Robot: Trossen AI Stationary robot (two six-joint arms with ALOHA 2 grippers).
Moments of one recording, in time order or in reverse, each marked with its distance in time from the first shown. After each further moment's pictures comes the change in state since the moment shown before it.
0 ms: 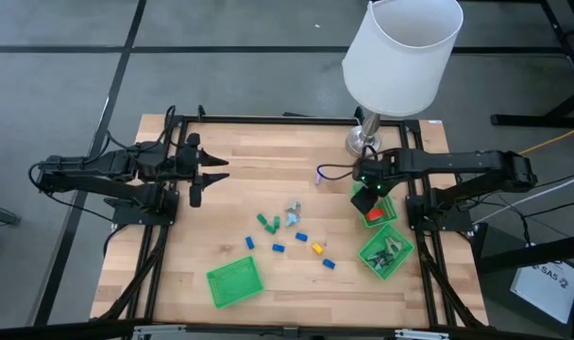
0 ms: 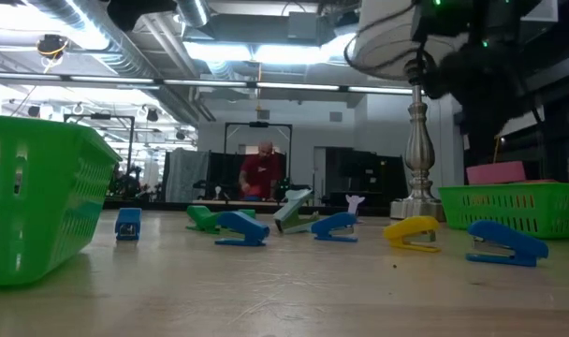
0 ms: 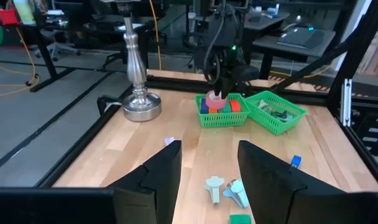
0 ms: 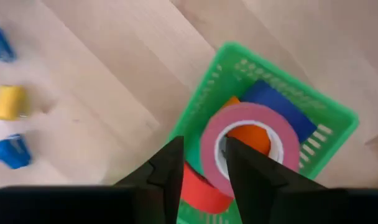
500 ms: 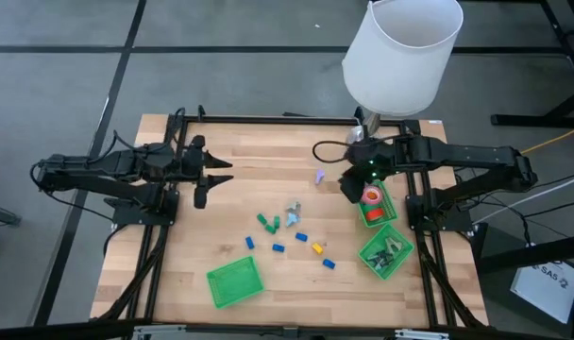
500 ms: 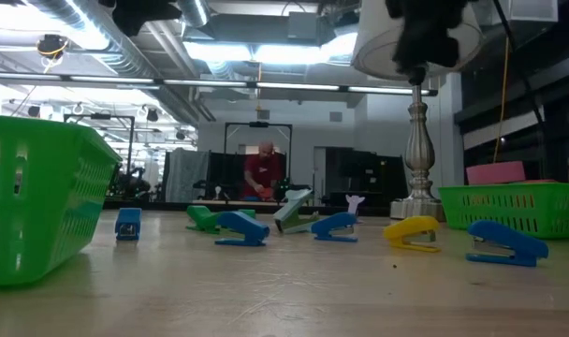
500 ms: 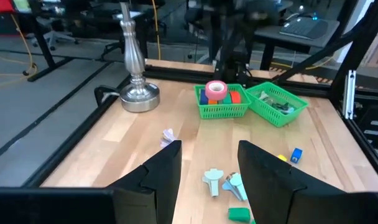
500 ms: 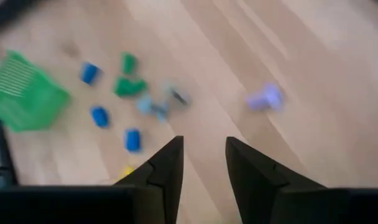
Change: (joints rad) left arm 0.000 0.047 0.000 0.001 0.005 -0.017; right arm 0.049 0.000 0.298 0.147 0.071 -0.129
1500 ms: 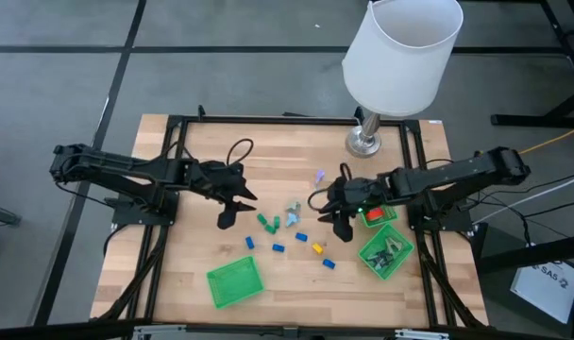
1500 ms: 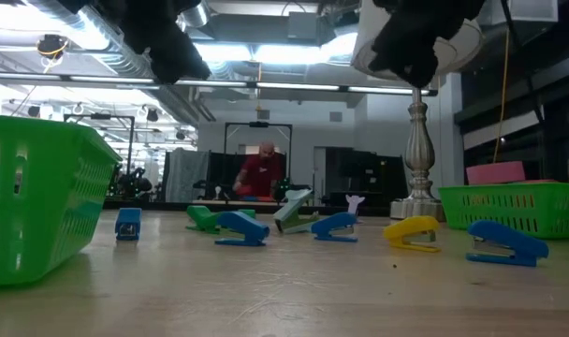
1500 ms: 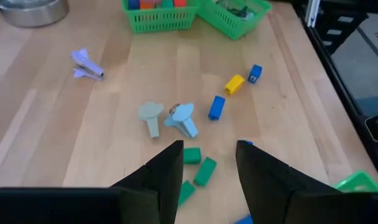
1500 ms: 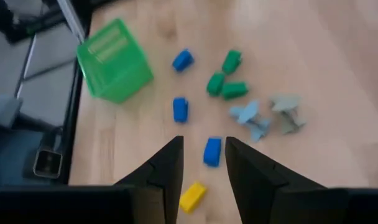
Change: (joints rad) left arm -0.028 0.418 0.003 0.080 0.251 -0.027; right arm 0.248 0.068 -0.266 0.576 -0.057 -0.076
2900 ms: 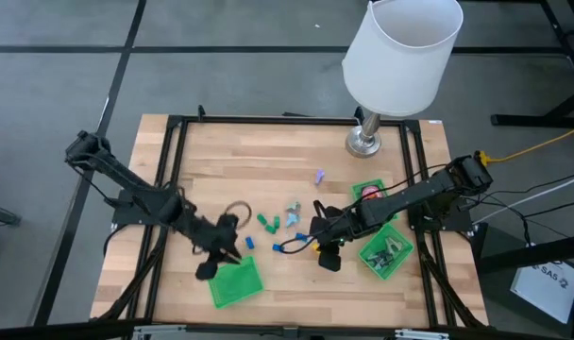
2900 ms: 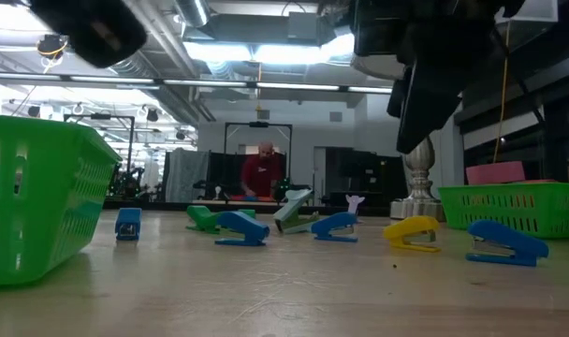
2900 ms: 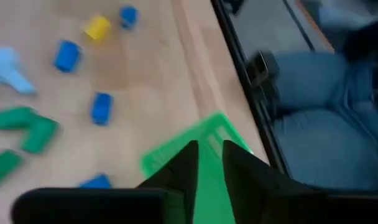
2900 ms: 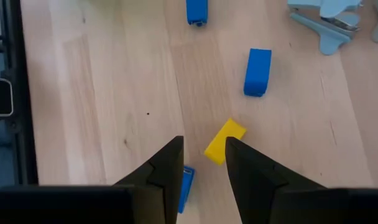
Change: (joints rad) left arm -0.507 0.119 0.001 0.057 -0.097 -0.315; right arm 0.157 0.378 0.176 -0.179 -0.020 0.115
